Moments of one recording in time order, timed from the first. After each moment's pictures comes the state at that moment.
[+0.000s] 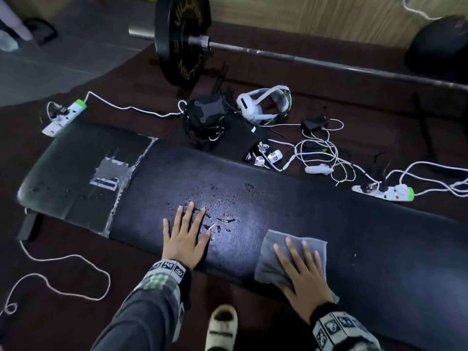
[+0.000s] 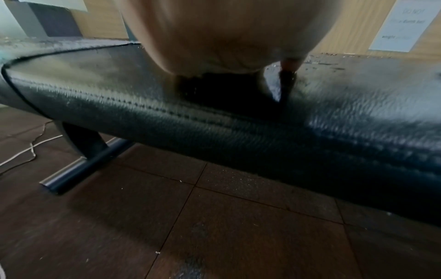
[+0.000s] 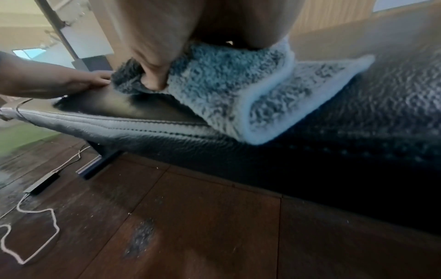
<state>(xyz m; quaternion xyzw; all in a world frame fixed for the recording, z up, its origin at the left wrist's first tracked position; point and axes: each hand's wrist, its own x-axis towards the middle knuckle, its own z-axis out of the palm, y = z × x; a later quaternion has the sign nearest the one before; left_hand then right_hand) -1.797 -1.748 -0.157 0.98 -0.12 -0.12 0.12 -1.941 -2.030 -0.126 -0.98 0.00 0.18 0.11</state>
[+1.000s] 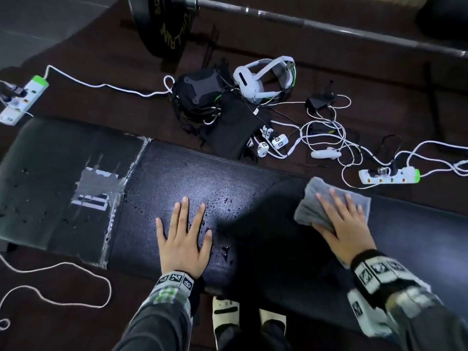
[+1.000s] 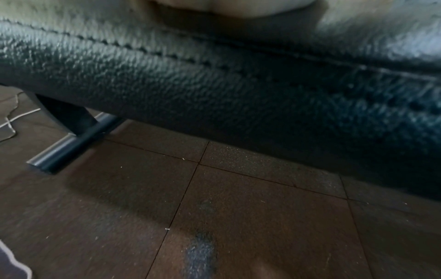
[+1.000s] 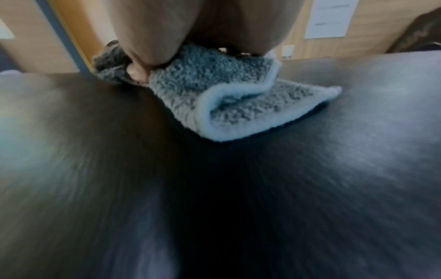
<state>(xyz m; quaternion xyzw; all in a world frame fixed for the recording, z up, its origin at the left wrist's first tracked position) -1.748 -1.730 -0.167 0.98 -0.14 -0.02 0.10 -1.810 -2.087 -0.129 -0.98 0.10 0.13 0.10</state>
